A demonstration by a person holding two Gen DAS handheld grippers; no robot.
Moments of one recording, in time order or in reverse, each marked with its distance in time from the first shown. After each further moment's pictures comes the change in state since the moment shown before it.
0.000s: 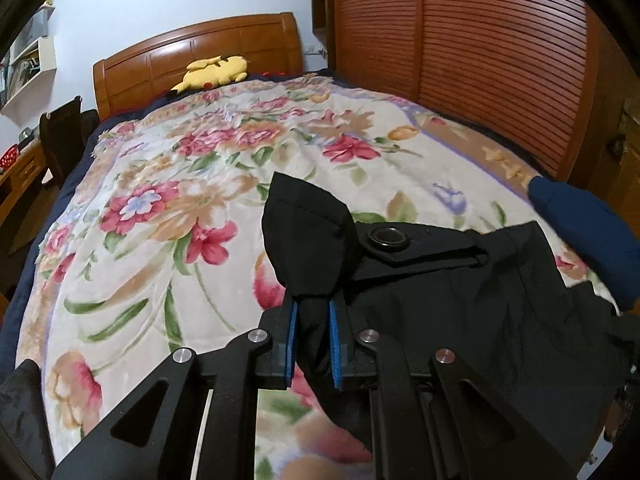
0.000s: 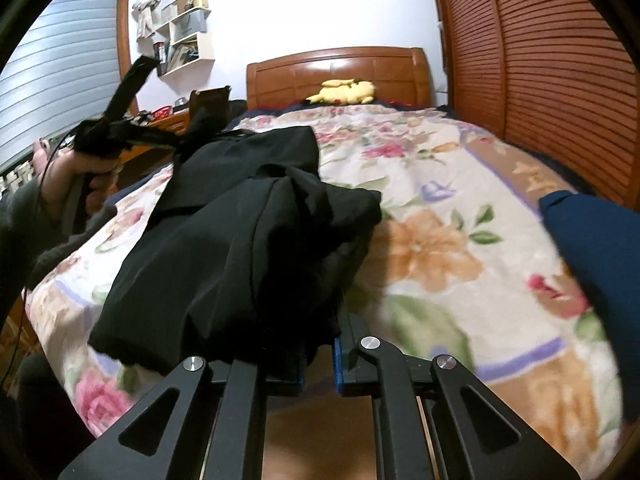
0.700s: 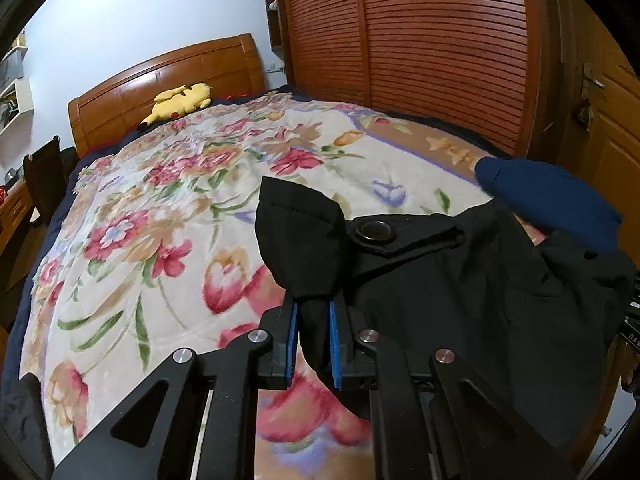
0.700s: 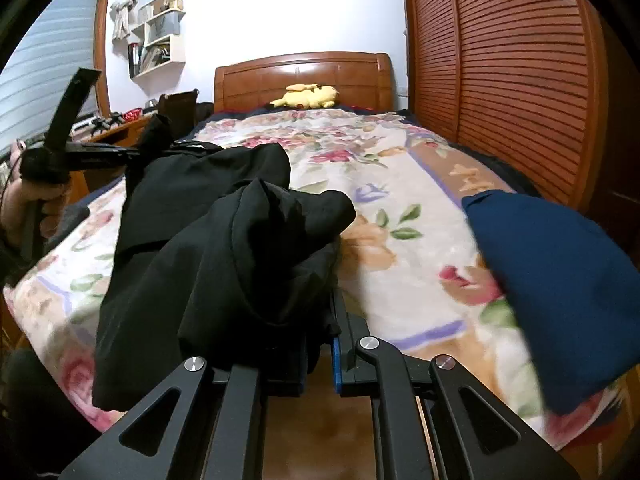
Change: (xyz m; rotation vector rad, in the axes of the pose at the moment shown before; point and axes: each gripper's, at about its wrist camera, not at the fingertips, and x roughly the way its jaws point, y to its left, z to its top) left arm -0.033 -0.082 -0.014 0.116 -0.053 -0.036; right arm -0.050 -0.016 0.000 -0.045 -0.002 -0.139
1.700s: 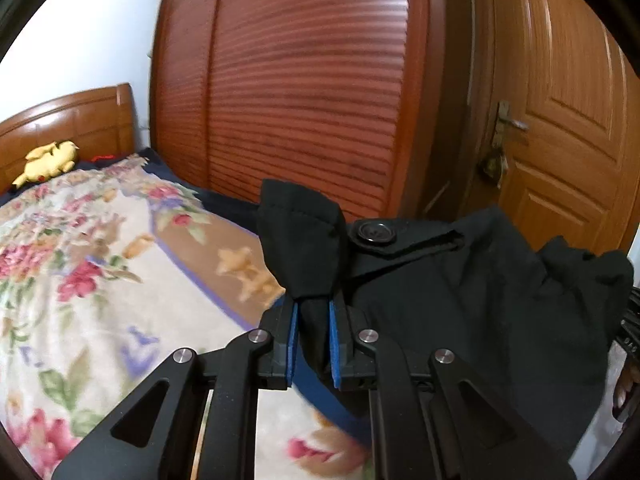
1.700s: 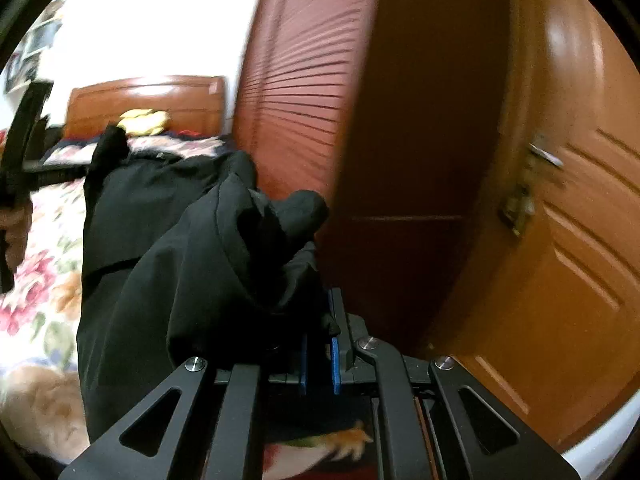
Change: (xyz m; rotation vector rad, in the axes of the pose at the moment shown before) left arm 0.109 -0.290 0.168 0.039 -0.183 -0.384; right arm -0.153 -0.186 0.036 0.134 -0.045 -0.568
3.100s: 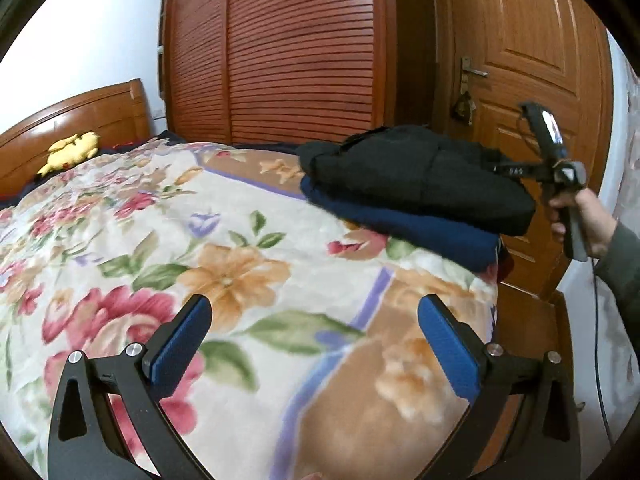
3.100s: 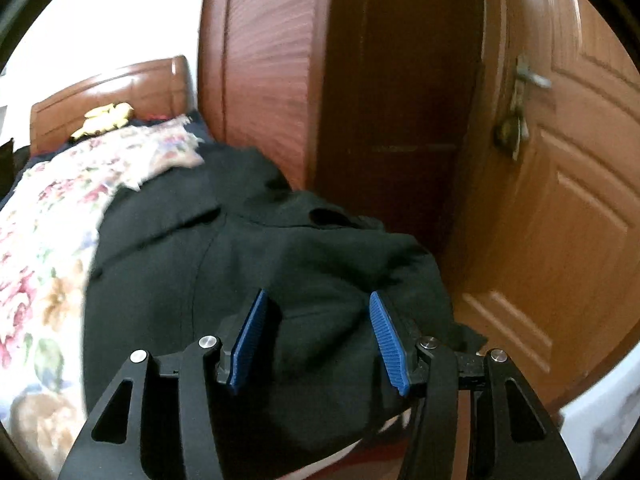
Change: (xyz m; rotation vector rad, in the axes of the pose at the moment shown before) left arm -0.180 0.048 -0.181 0.078 0.037 0.028; right arm 0.011 0.018 0.001 0.134 0.171 -0.031
